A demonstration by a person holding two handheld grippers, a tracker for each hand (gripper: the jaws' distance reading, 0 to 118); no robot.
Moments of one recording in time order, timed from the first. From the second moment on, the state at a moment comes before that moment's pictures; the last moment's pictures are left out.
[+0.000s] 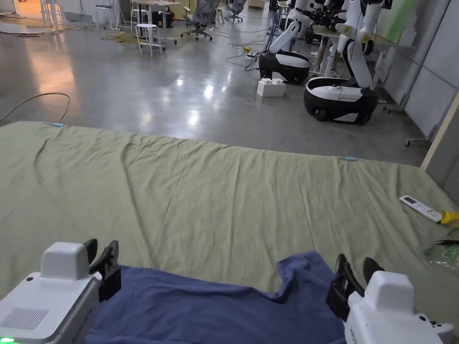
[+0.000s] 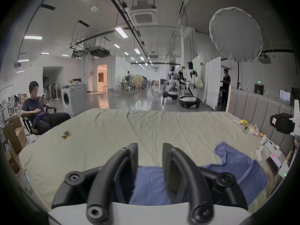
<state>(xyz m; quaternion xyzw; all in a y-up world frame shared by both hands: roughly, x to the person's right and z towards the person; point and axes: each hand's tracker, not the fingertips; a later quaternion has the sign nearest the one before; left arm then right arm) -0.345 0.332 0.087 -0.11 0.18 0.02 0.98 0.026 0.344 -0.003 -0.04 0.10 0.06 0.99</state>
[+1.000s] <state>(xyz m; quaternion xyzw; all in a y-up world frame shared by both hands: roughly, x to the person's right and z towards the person) -0.421 0.285 0.044 -0.21 0.20 0.07 0.96 0.009 0.334 -0.031 -0.06 0.12 0.05 0.99</state>
